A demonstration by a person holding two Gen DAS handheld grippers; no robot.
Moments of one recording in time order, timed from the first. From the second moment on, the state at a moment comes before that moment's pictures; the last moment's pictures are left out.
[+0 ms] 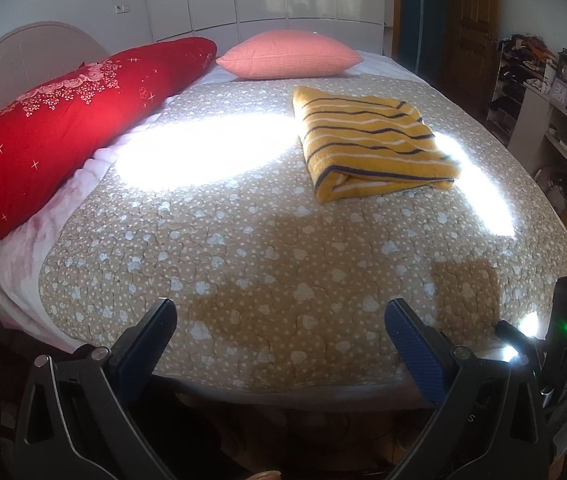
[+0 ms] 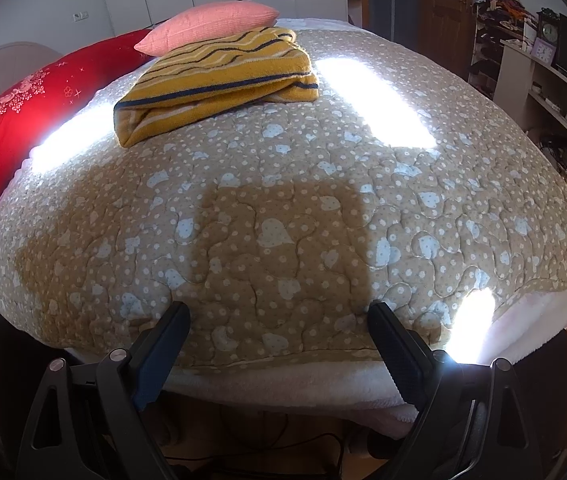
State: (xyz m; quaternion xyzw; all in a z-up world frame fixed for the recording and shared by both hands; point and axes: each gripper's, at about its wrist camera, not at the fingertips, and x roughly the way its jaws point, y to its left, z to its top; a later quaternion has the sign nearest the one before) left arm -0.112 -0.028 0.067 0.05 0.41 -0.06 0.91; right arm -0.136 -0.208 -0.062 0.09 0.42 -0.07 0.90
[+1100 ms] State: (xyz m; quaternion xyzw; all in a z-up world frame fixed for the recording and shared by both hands) left arm -0.114 -0.035 0.061 0.07 0.41 -0.06 0.91; right arm -0.135 -0.201 -0.057 0.08 0.41 -0.05 0.91
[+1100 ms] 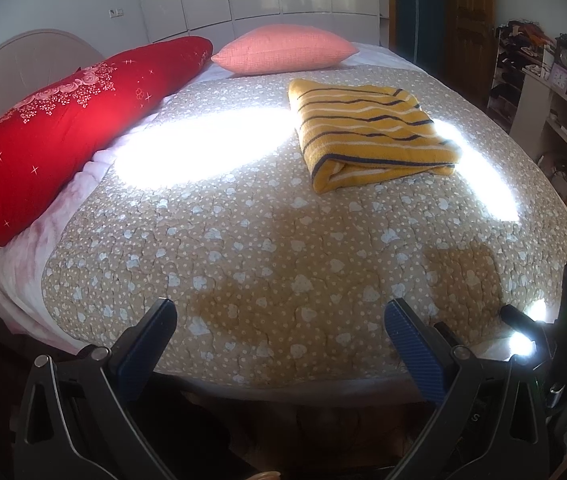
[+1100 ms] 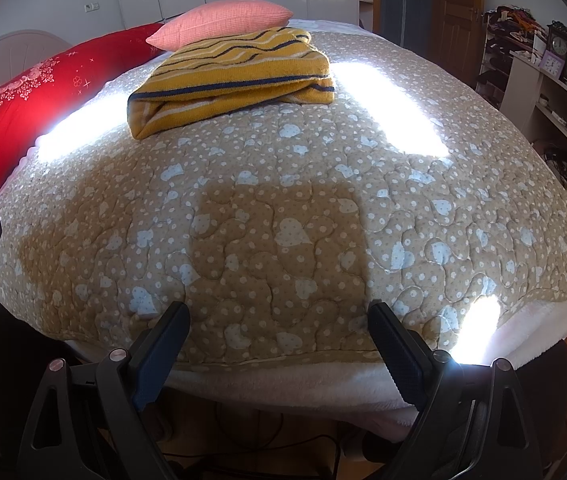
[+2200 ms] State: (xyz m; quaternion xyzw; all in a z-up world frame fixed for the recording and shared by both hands) left arm -0.090 -0.006 0.045 0.04 0.45 -0.05 0.89; right arm -0.110 -0.178 -0.045 0.00 0.41 -0.04 0.91
